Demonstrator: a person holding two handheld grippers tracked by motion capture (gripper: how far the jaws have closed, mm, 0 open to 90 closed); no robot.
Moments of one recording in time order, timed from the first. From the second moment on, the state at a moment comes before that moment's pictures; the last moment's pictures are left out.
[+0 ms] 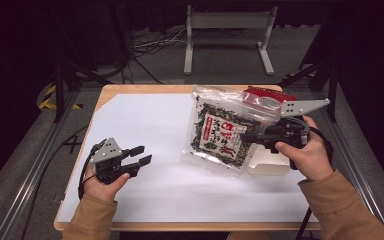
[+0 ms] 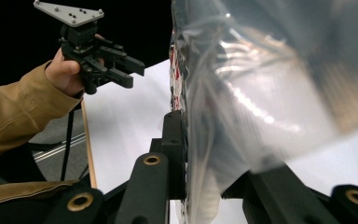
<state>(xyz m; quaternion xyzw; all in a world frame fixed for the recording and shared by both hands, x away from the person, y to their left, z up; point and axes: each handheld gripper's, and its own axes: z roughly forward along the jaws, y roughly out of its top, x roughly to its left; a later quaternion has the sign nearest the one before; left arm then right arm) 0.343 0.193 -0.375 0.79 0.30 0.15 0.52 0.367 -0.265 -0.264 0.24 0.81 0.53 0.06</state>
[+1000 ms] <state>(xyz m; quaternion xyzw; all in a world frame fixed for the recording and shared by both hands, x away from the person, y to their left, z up) 0.348 0.200 -0.384 0.78 0.32 0.16 0.51 0.357 -0.311 -0.213 0.28 0.80 0.51 0.17</state>
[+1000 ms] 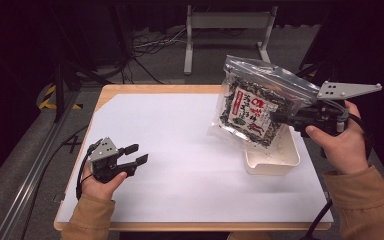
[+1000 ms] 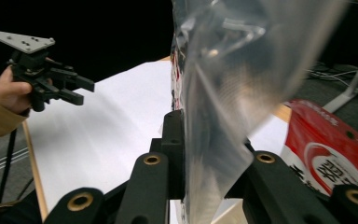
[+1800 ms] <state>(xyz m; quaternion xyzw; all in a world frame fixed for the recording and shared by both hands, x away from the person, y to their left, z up) 0.351 0.202 -0.390 0.78 0.34 0.16 0.50 0.355 -0.339 -0.227 0.36 0.78 0.45 0.24</state>
